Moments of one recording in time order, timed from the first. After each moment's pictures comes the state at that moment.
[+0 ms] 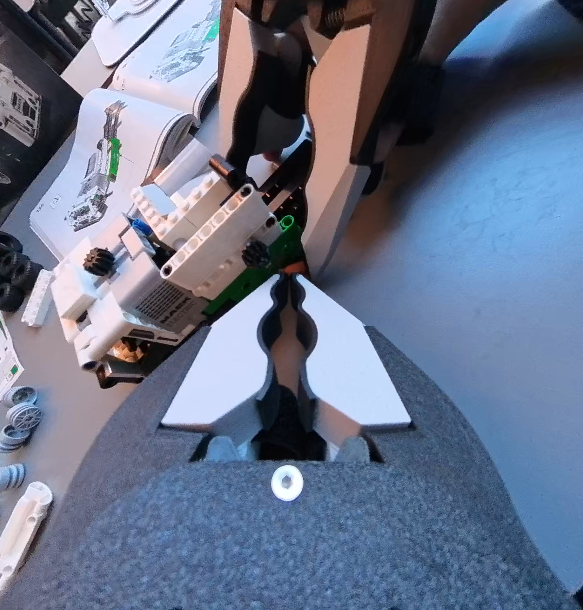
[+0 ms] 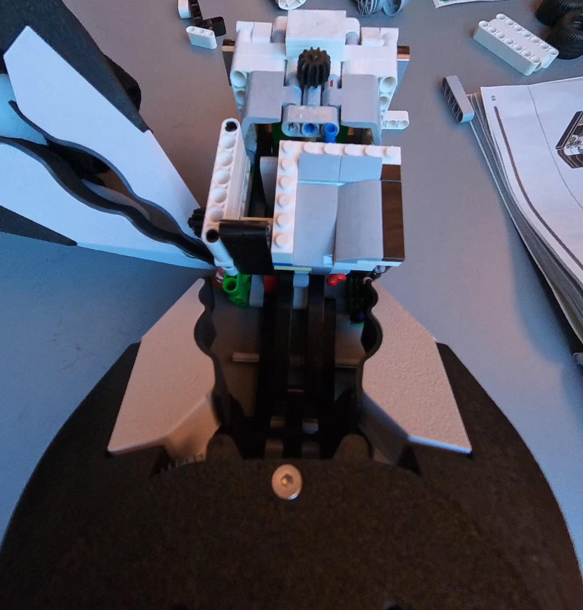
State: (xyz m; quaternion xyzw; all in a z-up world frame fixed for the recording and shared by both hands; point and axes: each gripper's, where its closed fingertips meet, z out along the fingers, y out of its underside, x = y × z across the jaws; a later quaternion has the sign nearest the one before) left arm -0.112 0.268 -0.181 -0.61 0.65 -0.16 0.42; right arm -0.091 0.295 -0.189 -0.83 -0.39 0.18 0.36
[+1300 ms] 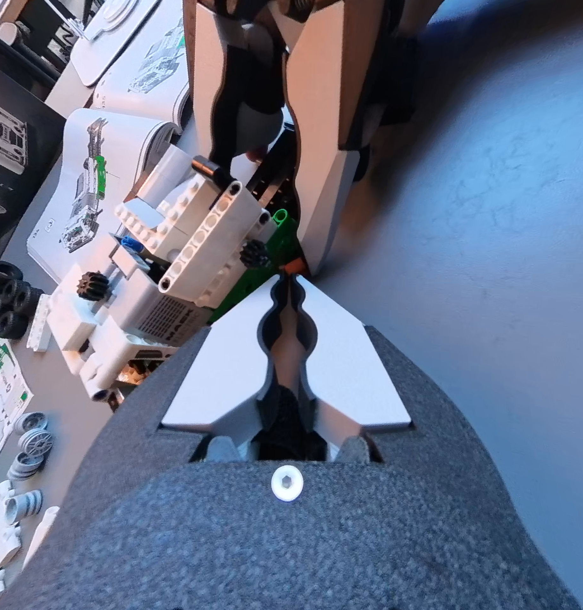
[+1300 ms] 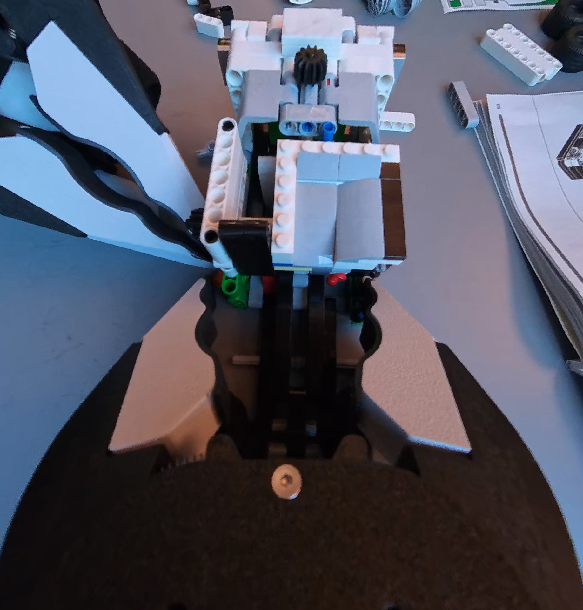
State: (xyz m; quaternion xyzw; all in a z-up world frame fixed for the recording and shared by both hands) left arm -0.111 0.267 -0.188 -0.58 0.69 -0.14 0.42; right arm -0.090 0.294 -0.191 -0.82 -0.41 0.17 0.37
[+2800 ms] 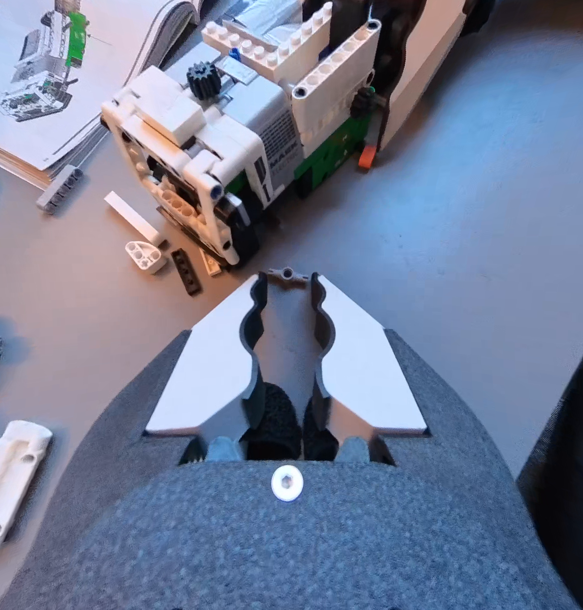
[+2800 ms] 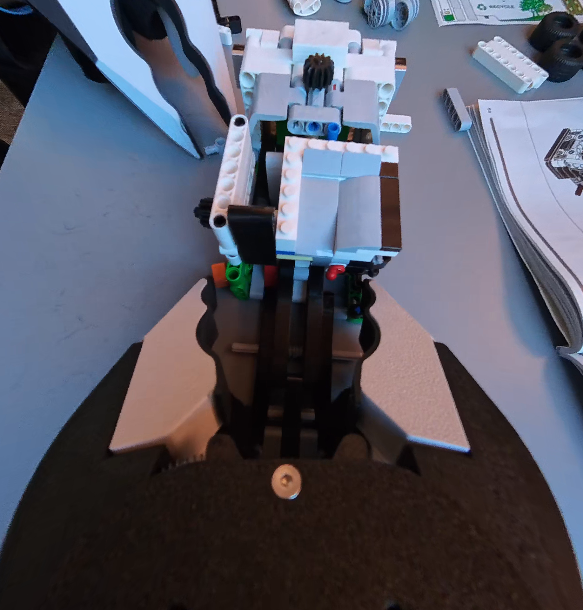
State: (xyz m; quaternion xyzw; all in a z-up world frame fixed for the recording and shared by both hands) left arm -0.186 0.304 -0.189 -0.63 0.66 -0.26 0.31; right arm -0.083 0.287 -0.187 -0.81 -0.41 0.18 0.38
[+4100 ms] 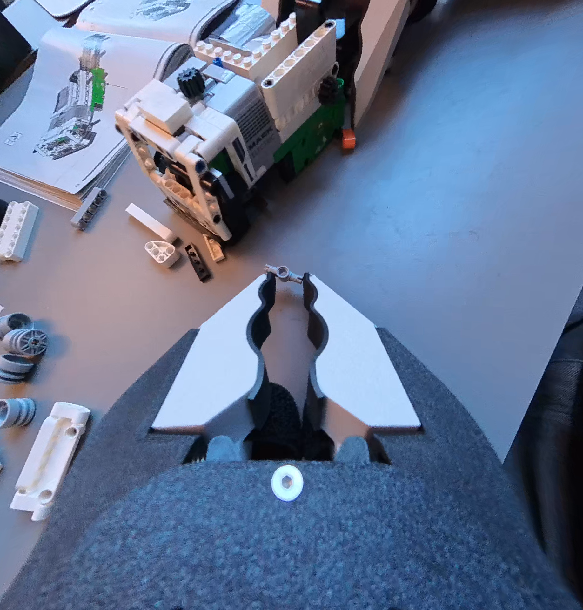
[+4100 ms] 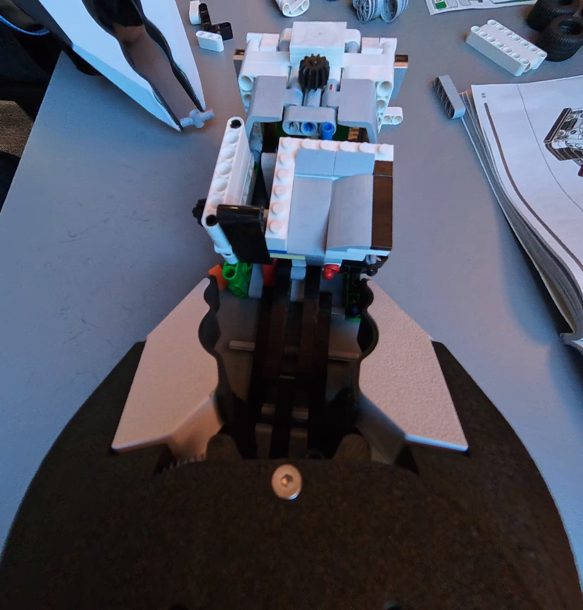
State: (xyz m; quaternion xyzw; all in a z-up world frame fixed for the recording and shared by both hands) left arm -0.206 0.304 -0.181 -0.58 0.68 -0.26 0.35; right arm -0.078 0.288 -0.186 -0.82 -0.39 0.20 0.37
